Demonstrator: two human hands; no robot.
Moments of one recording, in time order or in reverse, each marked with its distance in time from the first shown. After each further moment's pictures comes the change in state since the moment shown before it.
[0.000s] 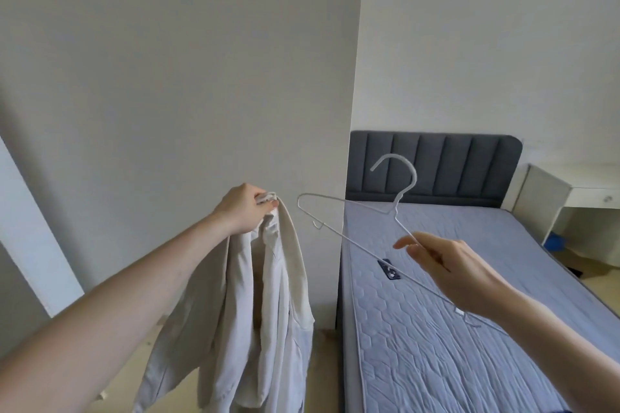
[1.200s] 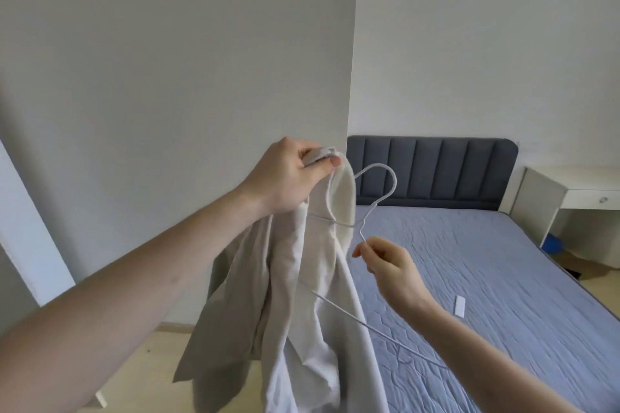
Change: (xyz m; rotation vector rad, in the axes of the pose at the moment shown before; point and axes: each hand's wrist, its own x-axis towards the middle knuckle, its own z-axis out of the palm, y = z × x) left_hand -0.059 0.152 -0.057 -0.292 0.104 0.404; right_hand 0.017 -0.051 0.071 0.573 0.153 0.197
